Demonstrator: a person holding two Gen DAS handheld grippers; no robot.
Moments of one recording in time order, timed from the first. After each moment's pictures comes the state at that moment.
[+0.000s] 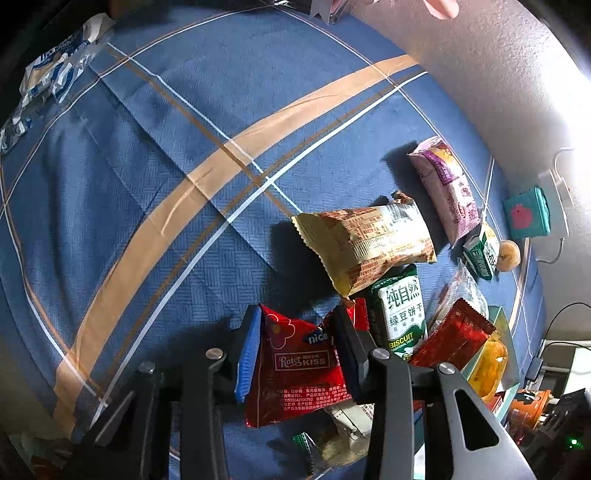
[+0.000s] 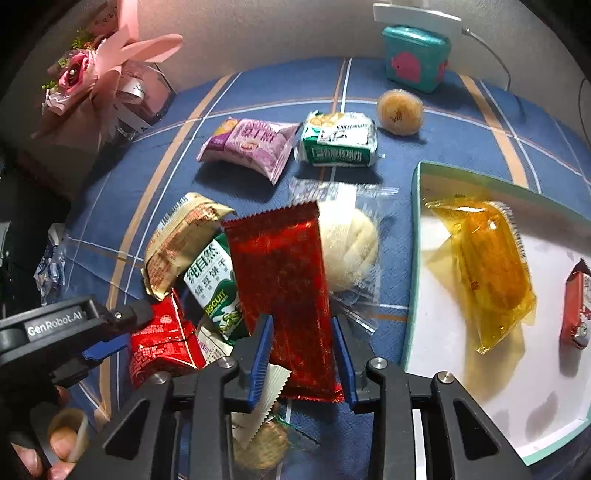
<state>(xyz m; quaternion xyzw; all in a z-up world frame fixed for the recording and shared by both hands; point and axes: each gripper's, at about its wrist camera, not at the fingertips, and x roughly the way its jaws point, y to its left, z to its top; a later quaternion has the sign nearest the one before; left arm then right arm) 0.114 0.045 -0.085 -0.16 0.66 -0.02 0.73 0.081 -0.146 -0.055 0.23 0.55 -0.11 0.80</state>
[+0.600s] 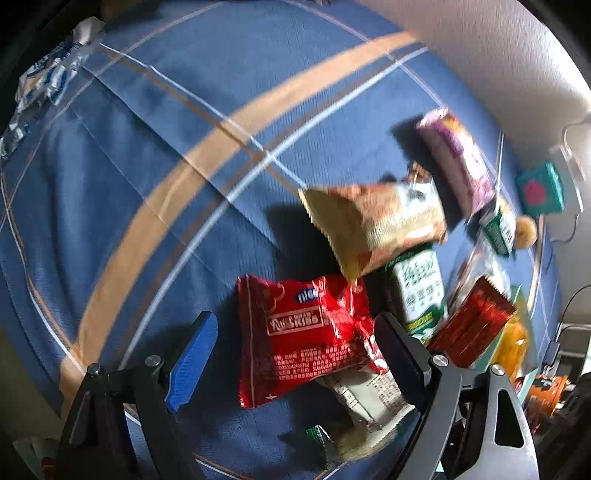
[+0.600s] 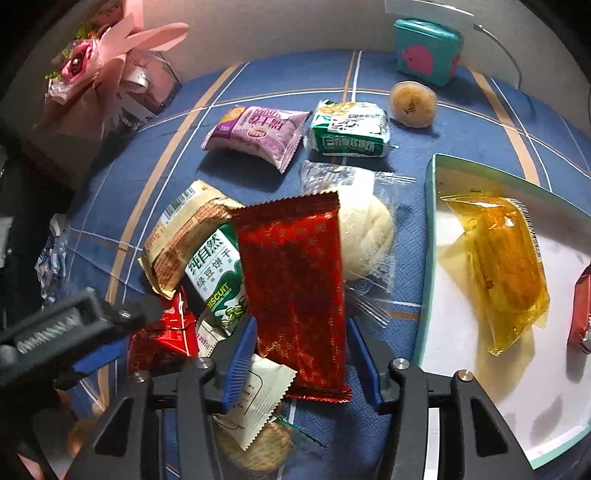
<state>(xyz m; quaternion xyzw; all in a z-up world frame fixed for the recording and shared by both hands) 0.112 0.035 -0.105 -0.12 0.68 -0.02 0.72 0.088 -0.138 -0.063 0.22 0.56 -0.10 0.79</state>
